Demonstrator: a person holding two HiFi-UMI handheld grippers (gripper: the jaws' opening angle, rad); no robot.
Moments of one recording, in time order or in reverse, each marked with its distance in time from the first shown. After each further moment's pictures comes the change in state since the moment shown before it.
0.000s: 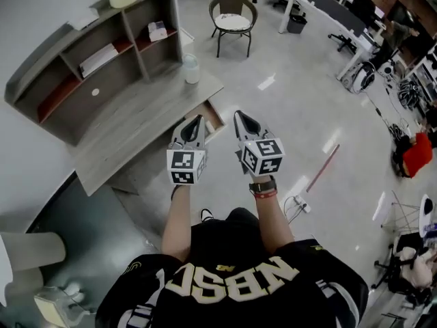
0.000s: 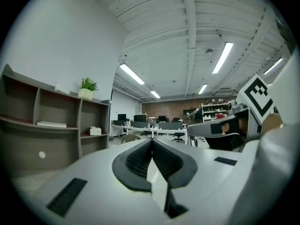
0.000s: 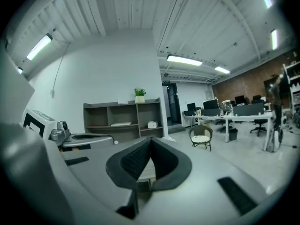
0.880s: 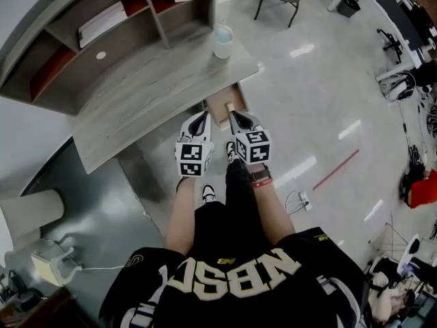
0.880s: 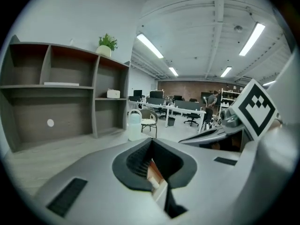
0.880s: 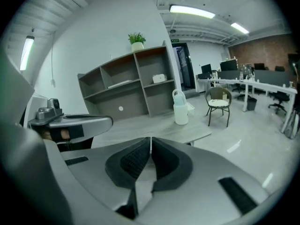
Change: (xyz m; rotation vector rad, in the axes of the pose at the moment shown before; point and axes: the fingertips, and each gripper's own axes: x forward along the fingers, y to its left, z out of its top) left arm 0.071 0.115 -0.158 -0.112 0.285 0.198; right arm 0.185 0.003 -0.182 0.053 0.418 0.192
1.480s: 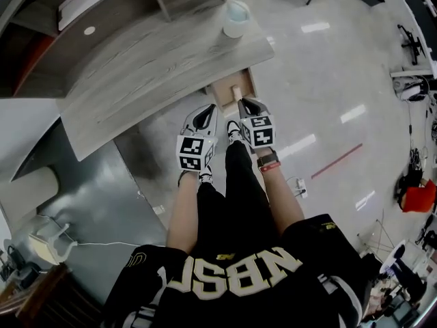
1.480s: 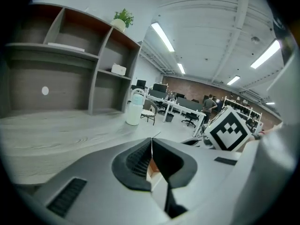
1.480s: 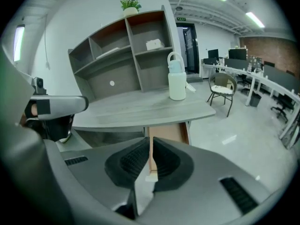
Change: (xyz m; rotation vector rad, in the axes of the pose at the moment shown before) left arm 0.046 0.015 -0.069 -0.171 0.090 -0.030; right arm 0.086 -0.060 -0.083 -0.063 0.232 0.001
